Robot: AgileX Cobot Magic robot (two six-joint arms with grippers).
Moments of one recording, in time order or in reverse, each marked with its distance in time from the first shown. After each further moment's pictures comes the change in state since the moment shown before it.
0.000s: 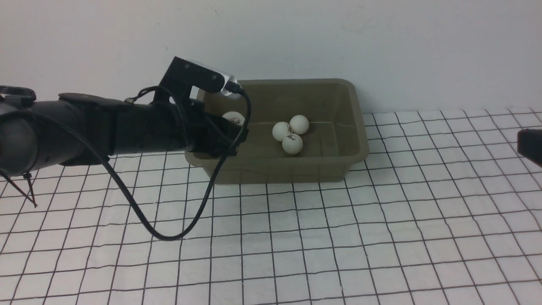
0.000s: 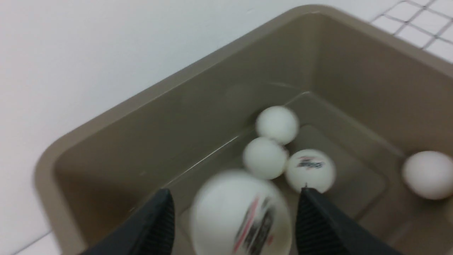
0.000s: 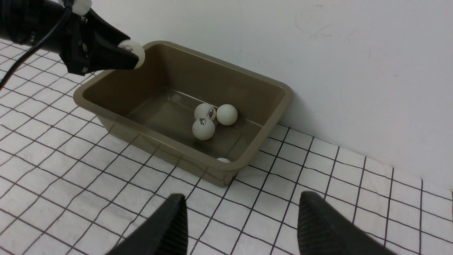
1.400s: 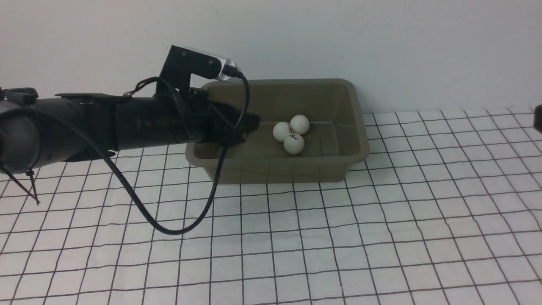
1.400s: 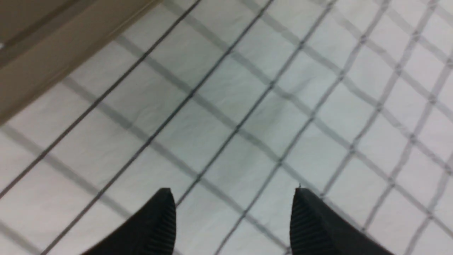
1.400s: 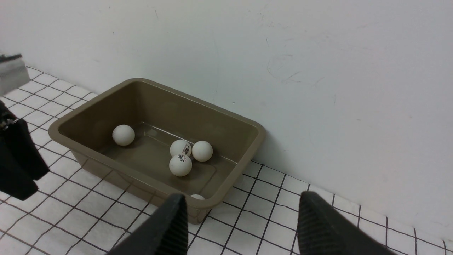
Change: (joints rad) right arm 0.000 -0.030 0.000 0.038 -0.090 -0.054; left arm -0.001 -0.124 0.134 0.815 0.473 -0.897
